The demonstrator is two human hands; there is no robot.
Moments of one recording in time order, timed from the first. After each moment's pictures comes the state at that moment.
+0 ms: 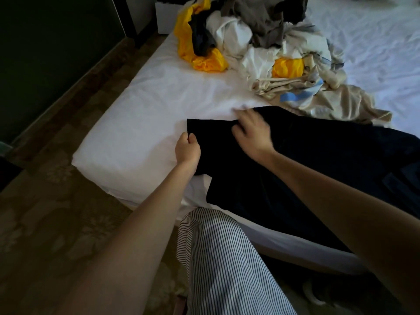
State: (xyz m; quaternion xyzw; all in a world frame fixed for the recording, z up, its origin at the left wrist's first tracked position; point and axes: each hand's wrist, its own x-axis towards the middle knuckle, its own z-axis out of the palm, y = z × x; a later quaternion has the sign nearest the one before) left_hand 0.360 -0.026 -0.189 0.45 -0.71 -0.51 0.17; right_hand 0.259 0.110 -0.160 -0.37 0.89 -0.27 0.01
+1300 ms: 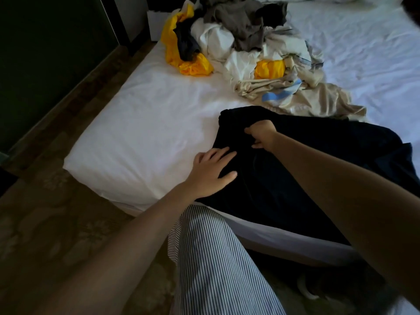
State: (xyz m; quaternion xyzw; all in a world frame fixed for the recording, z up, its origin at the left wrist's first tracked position) left_hand 0.388 0.048 -0.184 0.03 -0.98 -0.18 -0.01; right_hand 0.223 0.144 -0.136 0.00 0.84 -0.47 0.27
